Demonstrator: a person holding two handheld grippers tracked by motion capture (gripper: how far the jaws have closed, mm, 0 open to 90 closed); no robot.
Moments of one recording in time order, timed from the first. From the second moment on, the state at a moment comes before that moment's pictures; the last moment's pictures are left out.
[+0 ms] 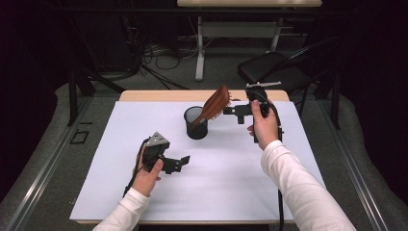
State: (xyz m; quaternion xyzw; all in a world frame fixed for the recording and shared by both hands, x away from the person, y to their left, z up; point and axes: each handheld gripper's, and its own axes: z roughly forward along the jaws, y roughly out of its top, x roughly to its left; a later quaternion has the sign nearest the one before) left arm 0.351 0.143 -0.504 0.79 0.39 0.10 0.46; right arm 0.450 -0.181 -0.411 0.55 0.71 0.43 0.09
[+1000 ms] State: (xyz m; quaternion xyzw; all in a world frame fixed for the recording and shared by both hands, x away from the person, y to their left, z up) left arm 0.352 0.164 -0.491 0.78 0.41 0.11 0.47; right arm 0.421 -0.193 -0.418 0.53 0.73 0.43 0.07
